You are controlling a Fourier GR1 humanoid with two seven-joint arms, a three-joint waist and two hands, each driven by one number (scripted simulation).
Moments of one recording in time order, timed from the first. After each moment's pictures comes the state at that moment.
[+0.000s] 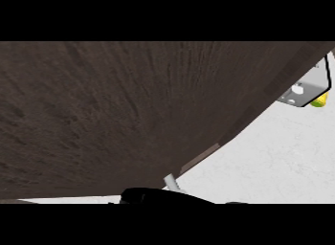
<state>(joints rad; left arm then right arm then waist) 0.69 1.02 0.02 -1.91 1.02 -0.23 -0.73 -0.65 -0.02 0.65 -2.02 -0.63 -0.02 0.68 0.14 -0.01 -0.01</state>
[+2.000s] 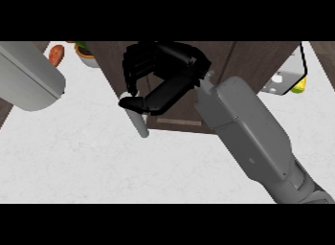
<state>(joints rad) 0.89 0.74 0.35 -1.88 0.96 -0.51 -0.59 -1.00 -0.05 0.27 -1.11 -0.71 0.38 0.34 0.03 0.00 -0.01</state>
